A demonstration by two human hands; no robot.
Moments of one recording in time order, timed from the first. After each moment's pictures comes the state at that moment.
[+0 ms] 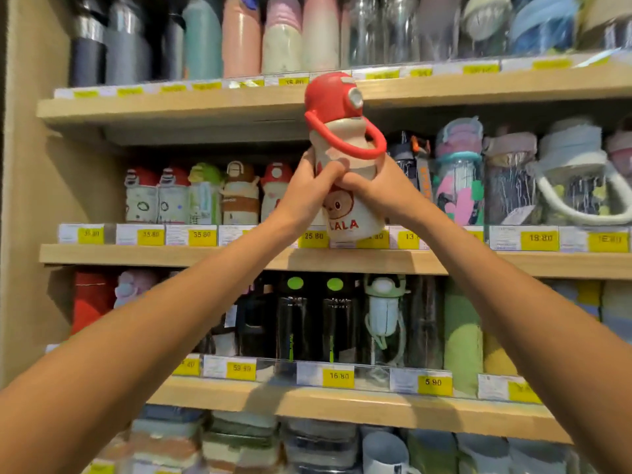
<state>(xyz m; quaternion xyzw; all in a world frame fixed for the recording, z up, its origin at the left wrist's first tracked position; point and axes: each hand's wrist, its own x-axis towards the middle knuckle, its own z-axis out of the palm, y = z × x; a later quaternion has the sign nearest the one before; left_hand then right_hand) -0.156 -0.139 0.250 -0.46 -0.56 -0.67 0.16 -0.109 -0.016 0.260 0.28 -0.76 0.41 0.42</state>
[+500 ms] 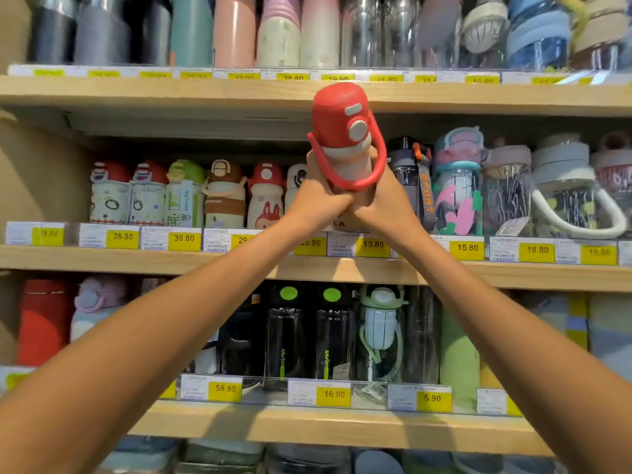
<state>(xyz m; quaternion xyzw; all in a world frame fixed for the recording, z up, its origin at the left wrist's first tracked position) -0.192 -0.120 0.252 -0.49 -0.61 -0.57 0.25 -0.142 -0.006 0.245 0.22 -0.77 0.23 0.56</state>
